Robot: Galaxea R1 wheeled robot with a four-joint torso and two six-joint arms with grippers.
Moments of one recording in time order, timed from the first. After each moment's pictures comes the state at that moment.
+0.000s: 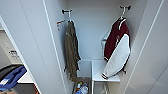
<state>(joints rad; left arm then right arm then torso) 1.43 3.05 -2.72 0.60 0.00 -0.58 -1.46 3.05 -2.66 0.08 -0.04 -0.01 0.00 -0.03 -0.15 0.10</state>
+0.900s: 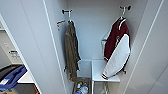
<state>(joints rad) 1.45 3.08 -2.72 0.22 0.07 0.06 -1.49 3.05 -2.70 0.08 -0.04 -0.01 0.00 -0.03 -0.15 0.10</state>
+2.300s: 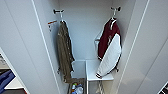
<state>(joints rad) 1.45 3.07 -2.72 0.18 0.05 0.07 -1.52 3.06 -2.72 0.08 -0.03 -0.01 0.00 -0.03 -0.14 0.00</state>
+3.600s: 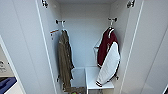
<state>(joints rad) 1.46 3.07 -2.72 0.18 0.06 0.06 -1.52 3.07 -2.72 0.08 -0.03 -0.02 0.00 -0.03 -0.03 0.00</state>
